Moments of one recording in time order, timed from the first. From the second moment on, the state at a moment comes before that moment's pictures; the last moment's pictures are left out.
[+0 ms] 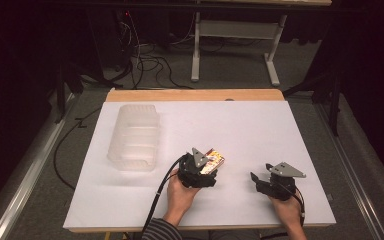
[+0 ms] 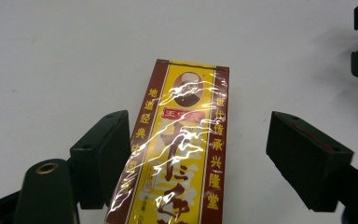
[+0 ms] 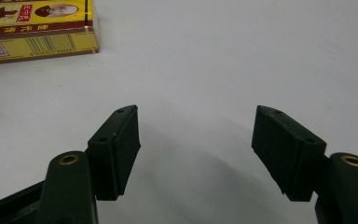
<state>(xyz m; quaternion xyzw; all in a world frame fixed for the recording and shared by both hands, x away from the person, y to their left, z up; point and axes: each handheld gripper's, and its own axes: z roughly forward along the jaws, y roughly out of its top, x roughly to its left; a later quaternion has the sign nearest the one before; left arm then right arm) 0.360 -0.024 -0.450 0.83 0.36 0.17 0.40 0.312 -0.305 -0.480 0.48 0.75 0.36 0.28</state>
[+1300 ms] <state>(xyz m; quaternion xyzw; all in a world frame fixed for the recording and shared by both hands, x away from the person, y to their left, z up) 0.418 -0.068 -0.460 0.87 0.35 0.14 0.30 0.313 -0.306 -0.480 0.48 0.75 0.37 0.28</state>
